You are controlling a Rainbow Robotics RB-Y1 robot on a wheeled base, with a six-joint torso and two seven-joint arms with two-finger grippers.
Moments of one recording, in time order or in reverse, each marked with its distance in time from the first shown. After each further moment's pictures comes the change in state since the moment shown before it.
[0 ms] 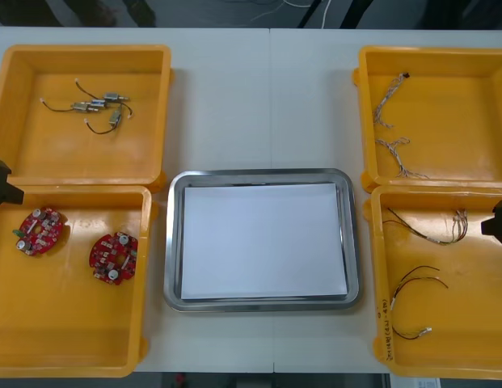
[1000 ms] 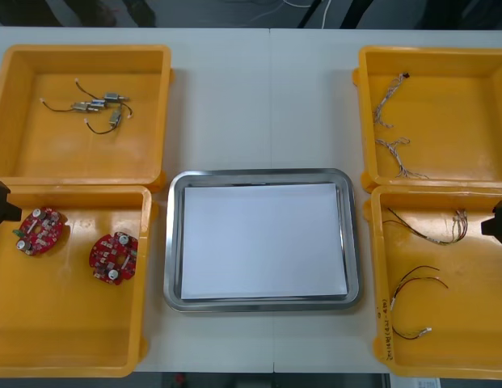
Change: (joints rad) right arm 0.001 0.000 0.000 0.000 0.000 0.000 0.000; left arm 0.124 0.000 0.000 0.020 -0.037 -0.114 -0.012
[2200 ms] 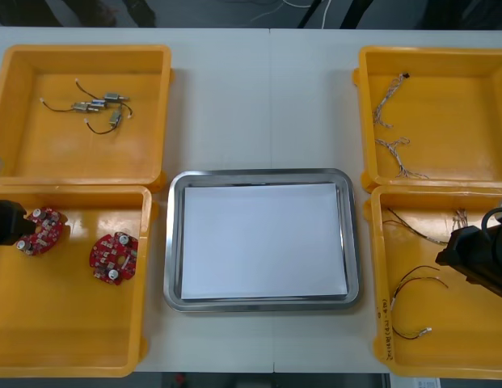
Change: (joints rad) right arm 0.094 0.134 0.114 0.000 0.044 0.000 -0.525; left arm 0.118 0.000 -0.098 0.141 -0.062 -0.325 -0.202
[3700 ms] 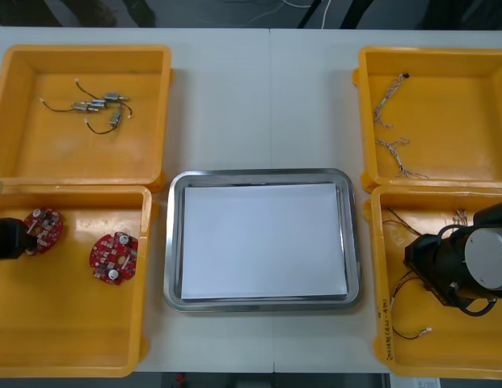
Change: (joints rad) right arm 0.047 0.080 0.196 0.153 0.232 -0.276 -0.349; left arm 0.035 0.003 -0.069 0.182 0.005 -0.185 -0.017
